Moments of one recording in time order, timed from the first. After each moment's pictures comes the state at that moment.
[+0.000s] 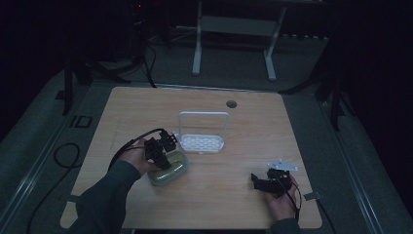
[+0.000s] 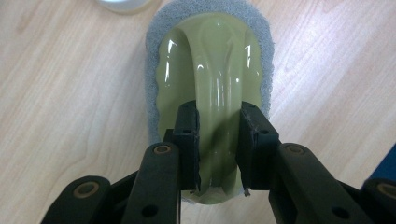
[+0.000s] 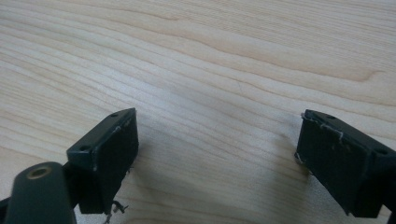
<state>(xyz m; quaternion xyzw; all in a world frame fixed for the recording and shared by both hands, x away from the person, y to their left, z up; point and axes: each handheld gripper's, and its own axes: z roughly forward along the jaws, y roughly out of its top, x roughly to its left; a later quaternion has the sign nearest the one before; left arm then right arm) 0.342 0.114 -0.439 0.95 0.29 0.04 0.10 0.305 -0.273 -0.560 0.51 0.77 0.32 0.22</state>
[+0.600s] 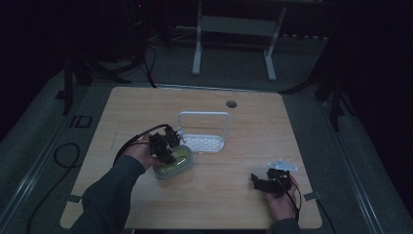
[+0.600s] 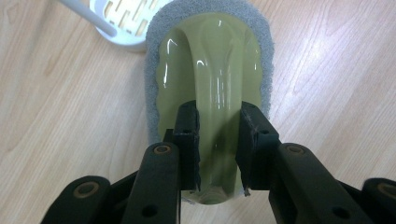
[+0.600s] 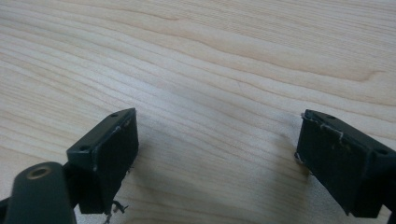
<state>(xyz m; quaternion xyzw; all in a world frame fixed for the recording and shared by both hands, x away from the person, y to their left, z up) 0.352 0.106 -0.434 0.96 0.25 0.06 0.12 0.305 -0.273 -0.560 0.51 0.77 0.32 0.22</state>
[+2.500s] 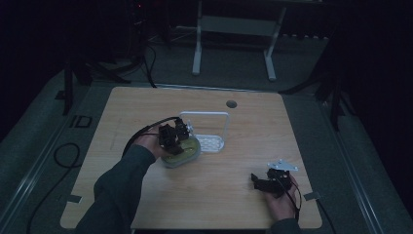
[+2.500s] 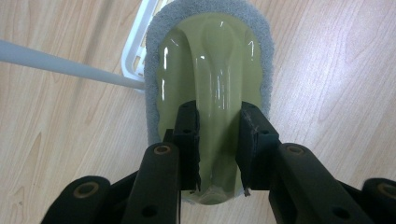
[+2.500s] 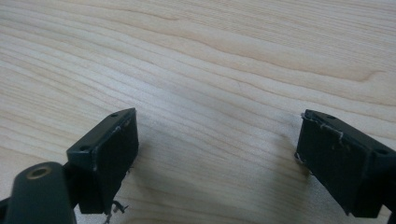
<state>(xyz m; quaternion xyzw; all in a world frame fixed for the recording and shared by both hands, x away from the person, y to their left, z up) 0.373 0.084 -0.426 0.97 0.19 0.11 0.12 0.304 -0.273 -0.560 0.51 0.77 0.32 0.22</state>
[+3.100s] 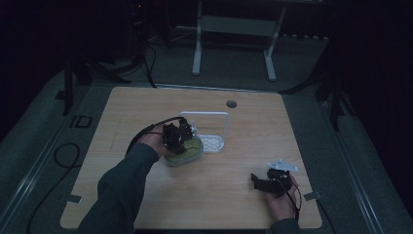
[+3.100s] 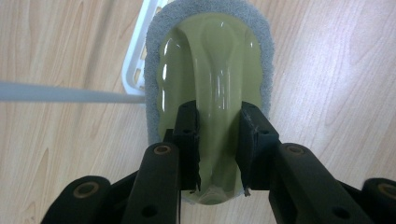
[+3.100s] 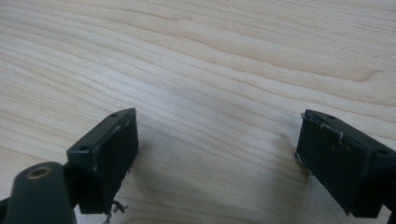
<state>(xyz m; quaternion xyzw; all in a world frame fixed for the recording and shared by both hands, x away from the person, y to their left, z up) 0.378 0.073 -0.426 0.97 0.16 0.11 0.11 0.305 -0.273 -0.560 0.51 0.77 0.32 0.22</state>
